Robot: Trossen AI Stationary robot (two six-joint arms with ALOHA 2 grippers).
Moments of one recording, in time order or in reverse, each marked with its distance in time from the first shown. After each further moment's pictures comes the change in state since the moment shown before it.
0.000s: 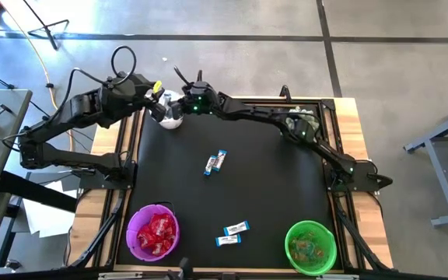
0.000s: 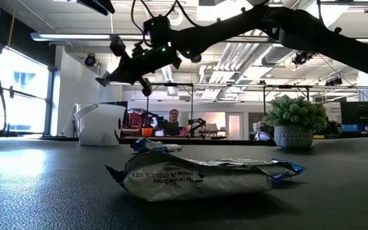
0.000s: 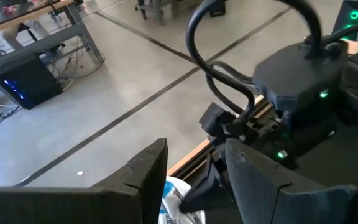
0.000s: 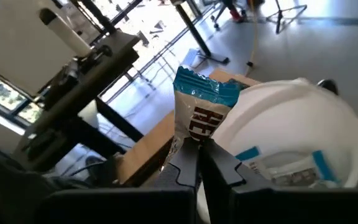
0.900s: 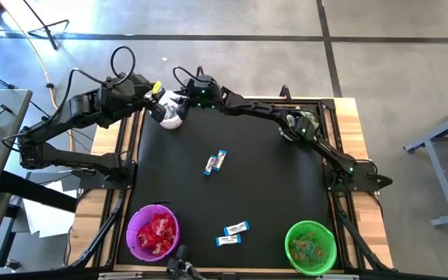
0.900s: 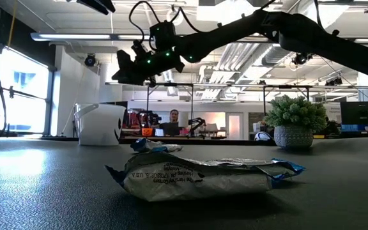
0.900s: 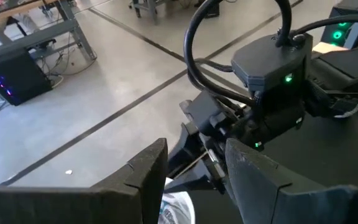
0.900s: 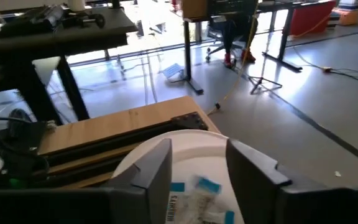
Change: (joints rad) left arm 0.000 -0.006 0.000 0.000 0.027 -0.031; right arm -0.048 0.007 -0.002 0.054 -0.011 -0.566
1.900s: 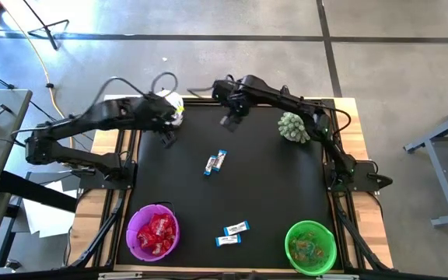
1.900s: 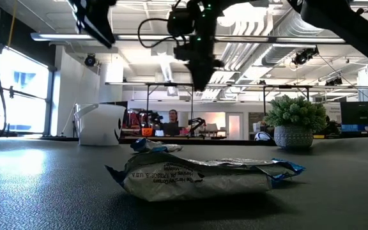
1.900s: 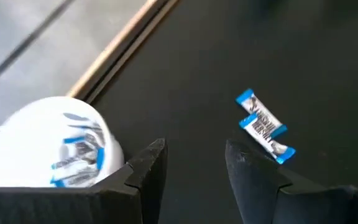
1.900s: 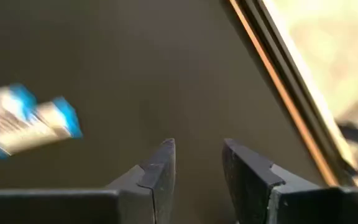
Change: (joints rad) left arm -0.016 0.107 -0.139 -0.135 0.363 -0.036; right arm 0.019 -0.289 0.011 -1.439 0.284 0.166
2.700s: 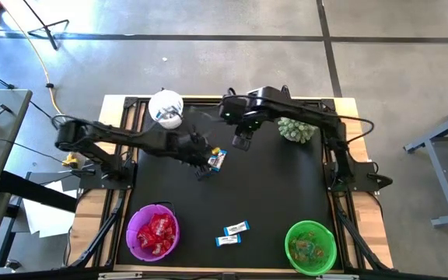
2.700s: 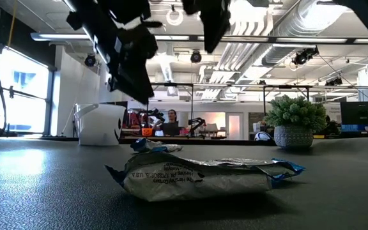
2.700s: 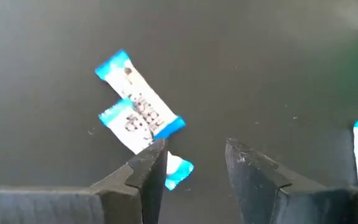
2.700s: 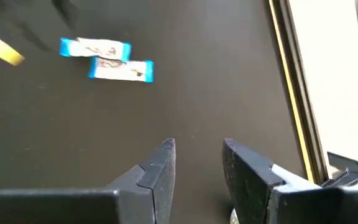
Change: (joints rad) left arm -0.230 0.388 -0.281 0.622 0.212 -0.275; right arm 0.211 -0.199 -0.024 -0.132 0.012 -0.121
